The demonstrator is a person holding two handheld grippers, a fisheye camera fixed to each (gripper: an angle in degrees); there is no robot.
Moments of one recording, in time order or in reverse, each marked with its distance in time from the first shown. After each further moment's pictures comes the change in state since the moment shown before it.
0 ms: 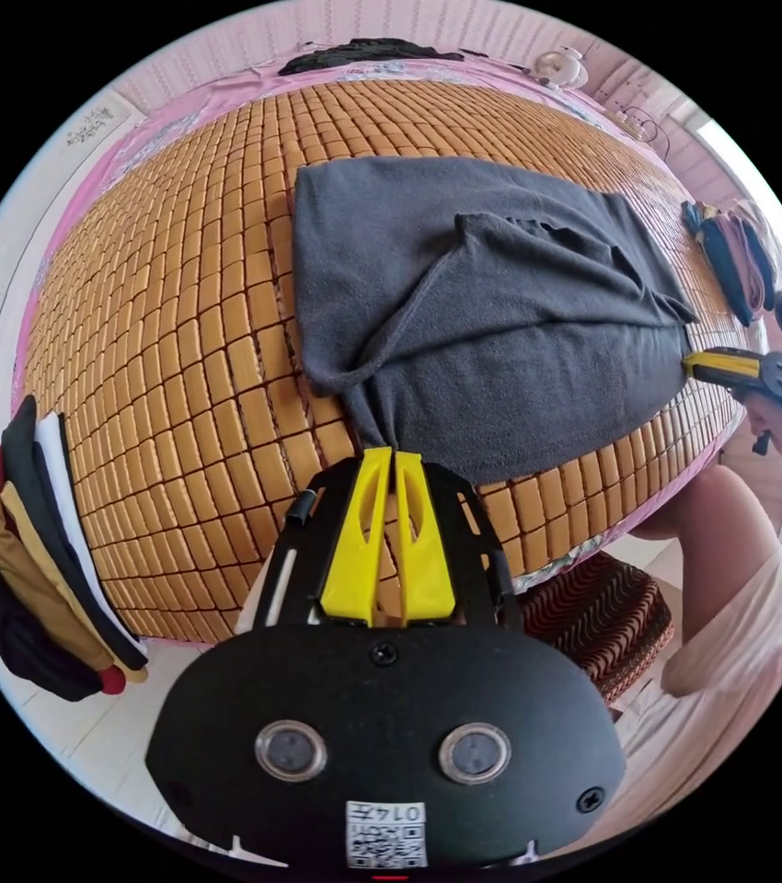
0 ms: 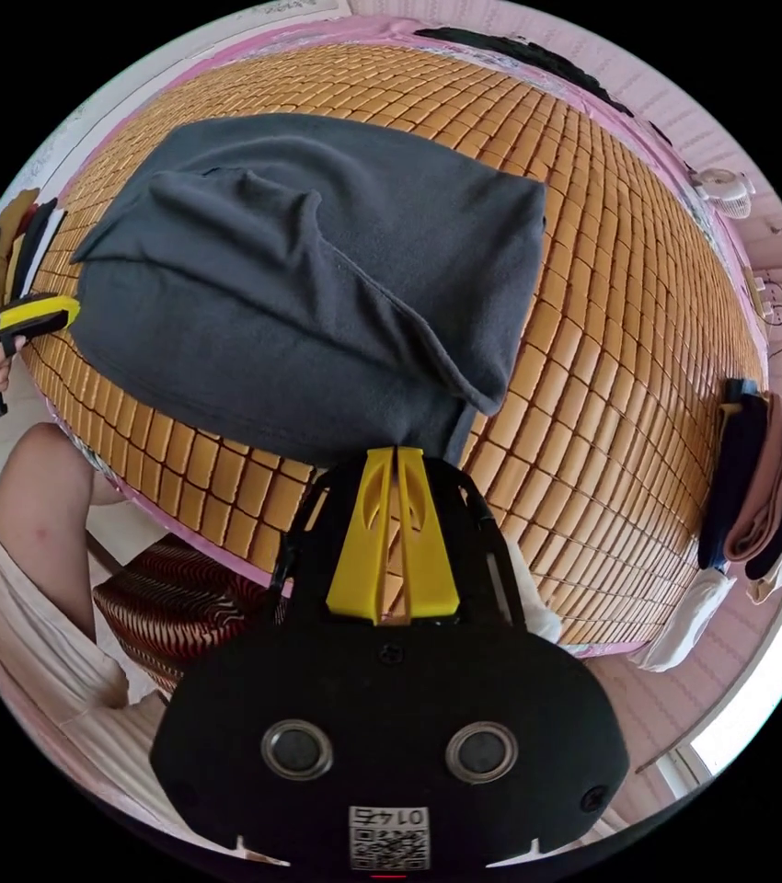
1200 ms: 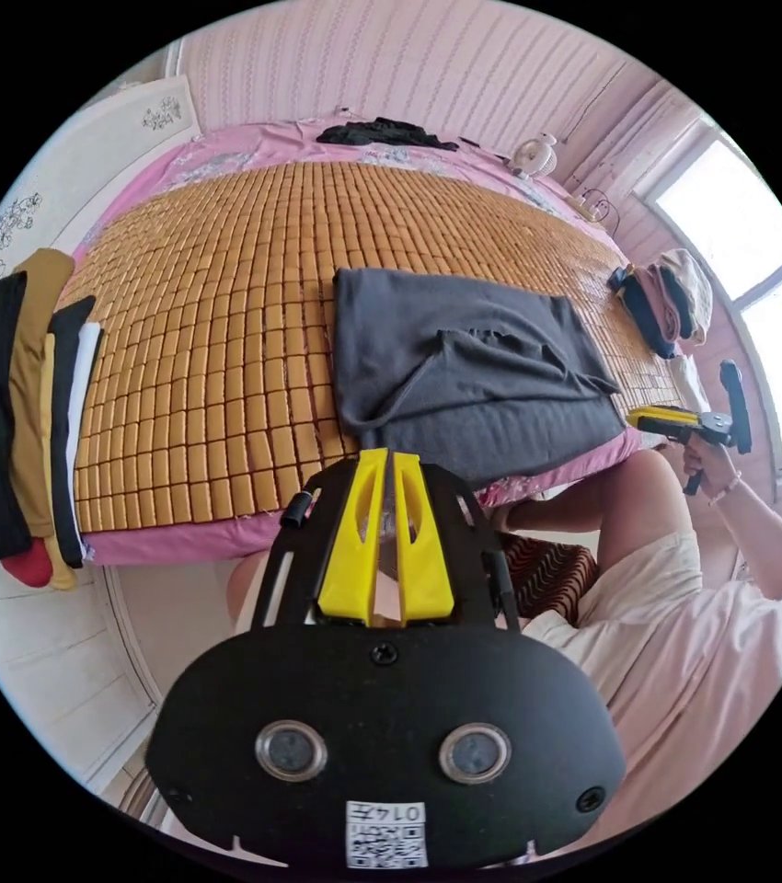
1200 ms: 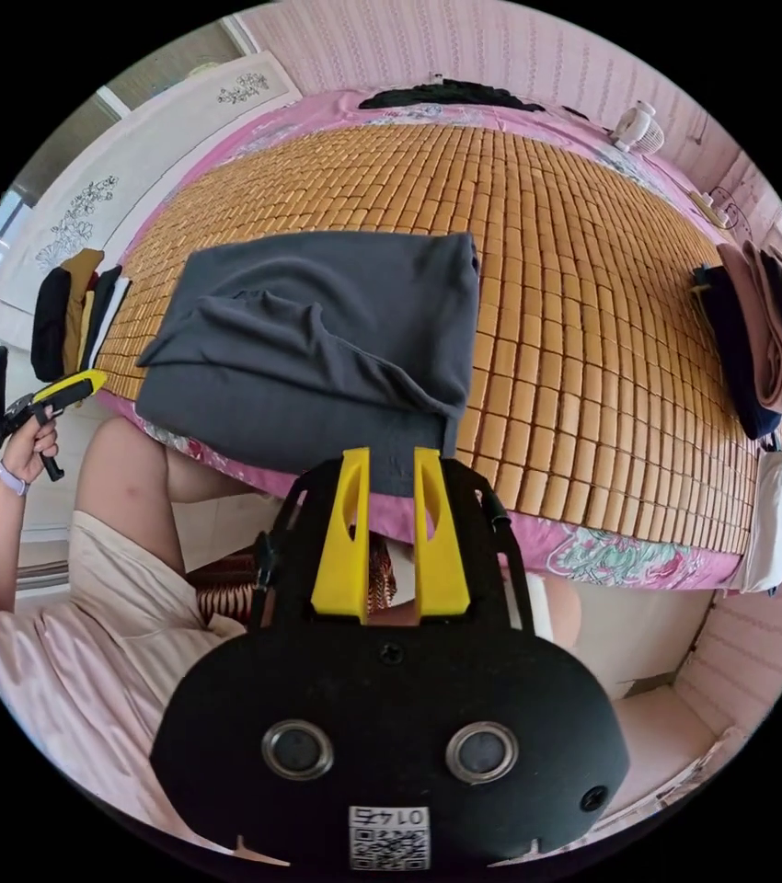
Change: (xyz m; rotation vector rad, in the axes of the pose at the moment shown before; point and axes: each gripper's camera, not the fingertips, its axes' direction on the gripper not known) left arm 0.006 0.247 -0.111 0.274 0.151 -0.088; right arm -0.027 0.198 -0.078 0.250 -0.191 0.167
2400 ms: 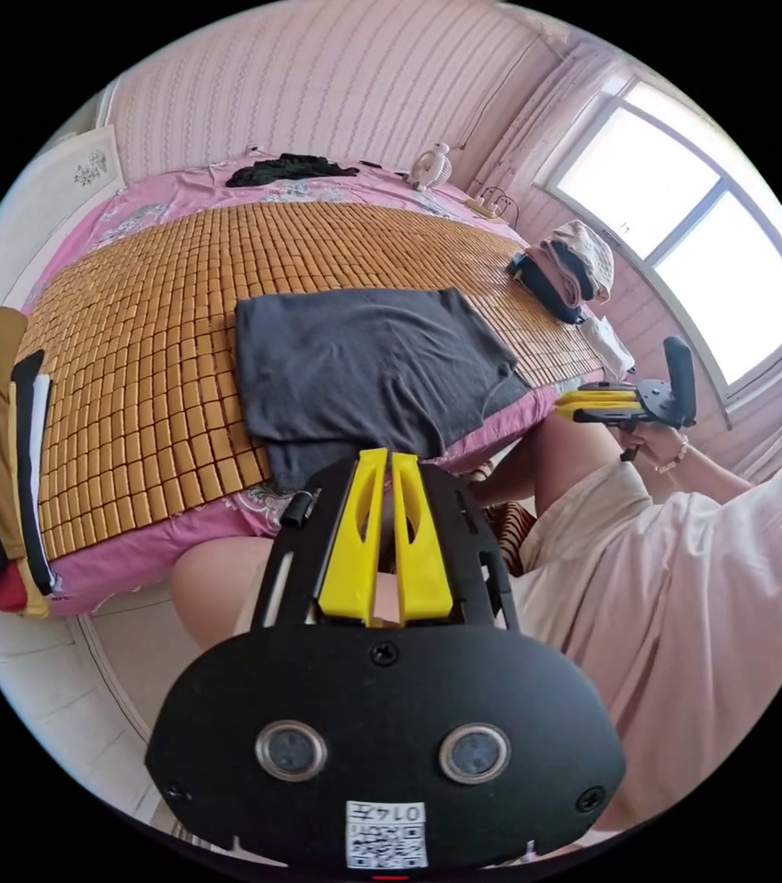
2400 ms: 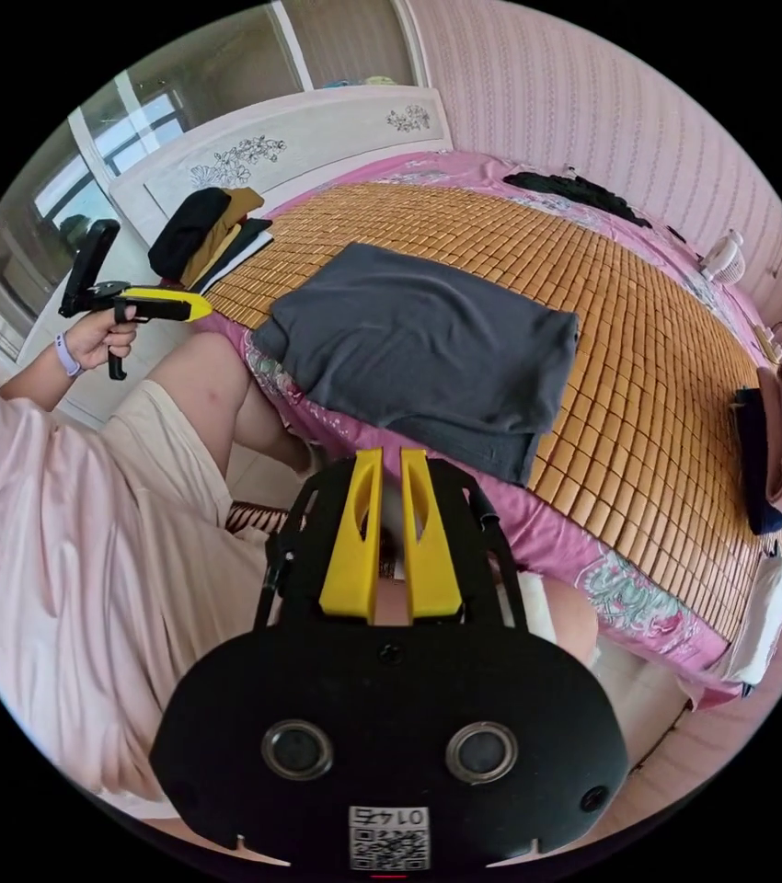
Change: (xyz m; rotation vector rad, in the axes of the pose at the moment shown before) left arm 0.048 0.116 -0.083 0.089 0.150 0.184; right arm -0.088 0.135 -0.073 0.185 -0.085 -0.355
